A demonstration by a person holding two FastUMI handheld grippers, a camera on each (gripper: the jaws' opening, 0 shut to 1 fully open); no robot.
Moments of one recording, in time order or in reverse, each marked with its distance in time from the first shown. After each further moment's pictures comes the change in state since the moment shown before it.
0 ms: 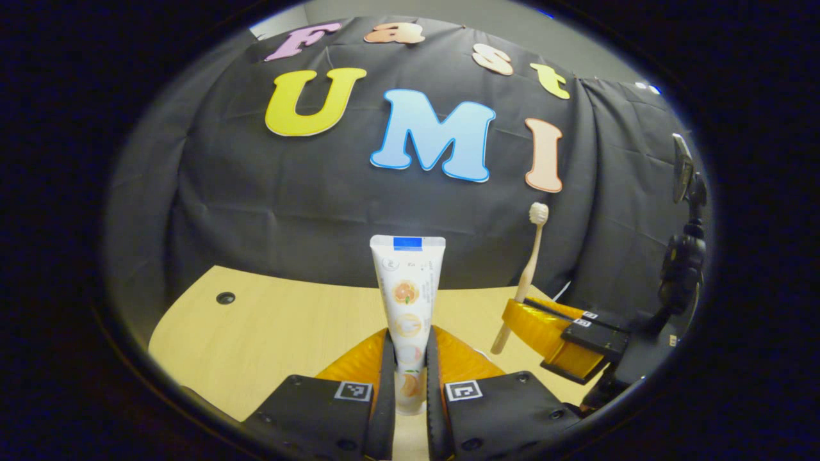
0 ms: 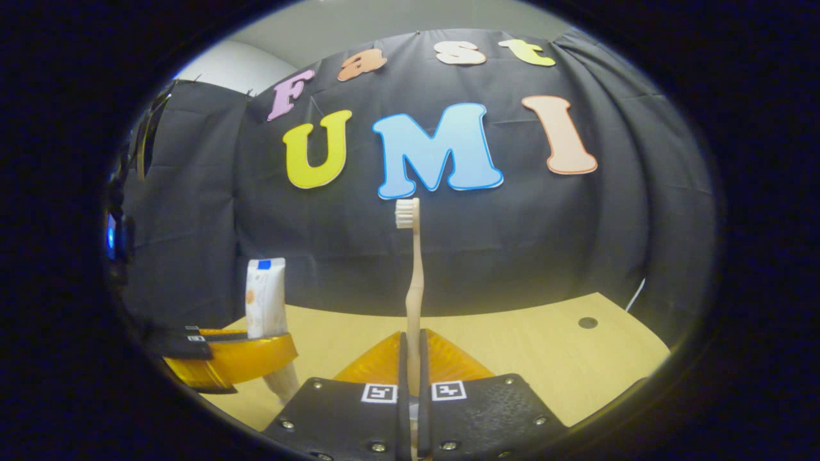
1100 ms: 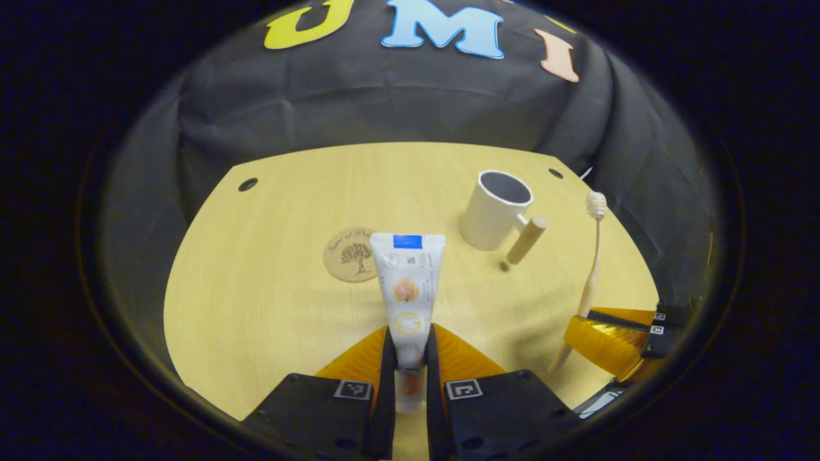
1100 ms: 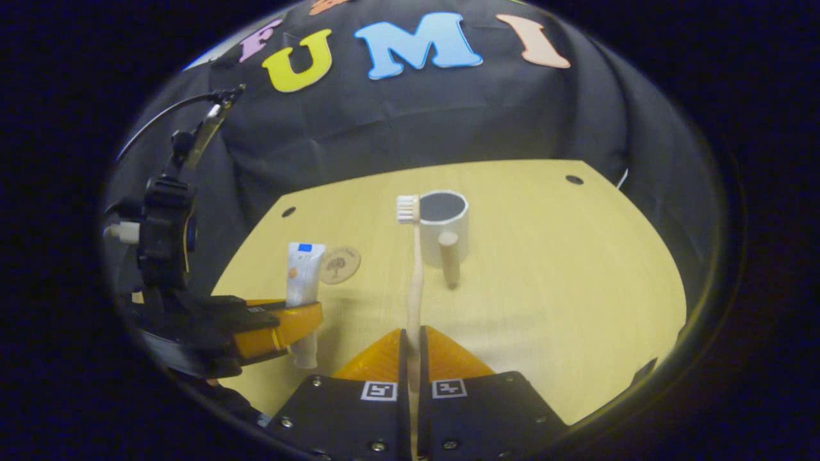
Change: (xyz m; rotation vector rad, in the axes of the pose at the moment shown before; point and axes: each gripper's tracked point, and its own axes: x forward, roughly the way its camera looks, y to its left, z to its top) left arm -0.097 0.039 -0.166 0.042 0.546 0.091; right arm -0.157 0.053 -0.110 0.130 0.526 -0.014
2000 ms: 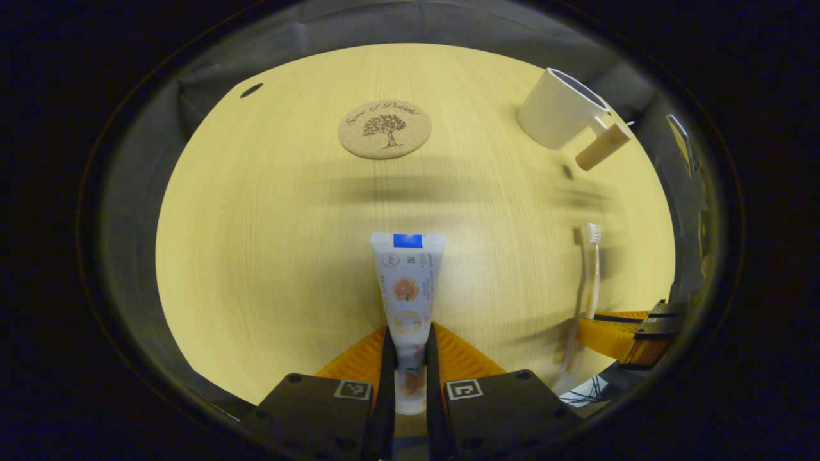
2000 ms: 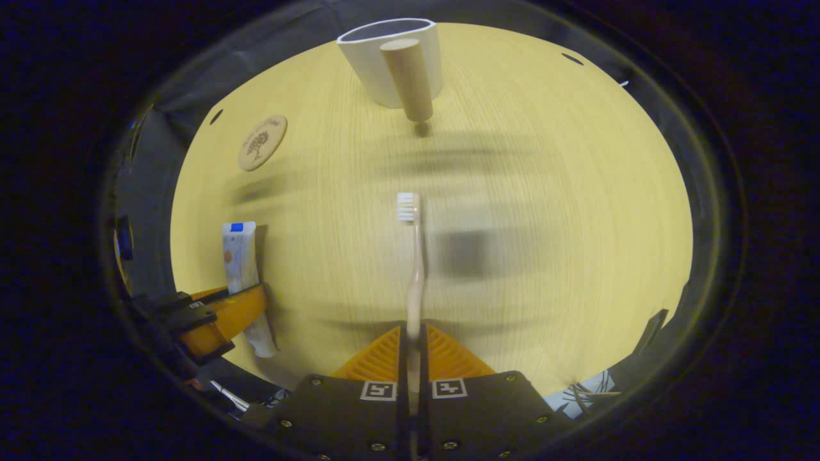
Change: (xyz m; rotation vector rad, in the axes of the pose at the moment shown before) left arm 0.012 0.035 -0.122 -0.098 0.521 0.085; right arm 0.008 -0.016 -0.132 0.160 0.782 -0.104
